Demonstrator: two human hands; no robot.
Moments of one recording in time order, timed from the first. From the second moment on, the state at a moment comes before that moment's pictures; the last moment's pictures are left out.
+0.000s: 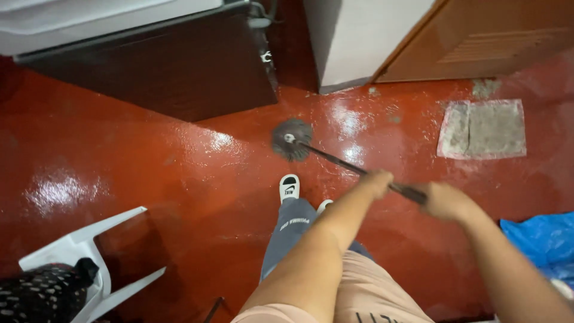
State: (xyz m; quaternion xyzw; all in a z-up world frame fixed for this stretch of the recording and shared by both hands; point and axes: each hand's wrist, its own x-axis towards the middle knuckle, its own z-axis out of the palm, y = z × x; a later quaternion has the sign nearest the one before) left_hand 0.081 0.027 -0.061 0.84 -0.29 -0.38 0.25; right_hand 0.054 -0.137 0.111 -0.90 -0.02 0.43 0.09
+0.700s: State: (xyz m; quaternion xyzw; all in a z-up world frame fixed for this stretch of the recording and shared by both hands) left_hand 0.051 0.444 -0.156 0.81 0.32 -0.25 0.43; right_hand 0.147 0.323 0.065 -0.84 -0.18 0.48 0.13
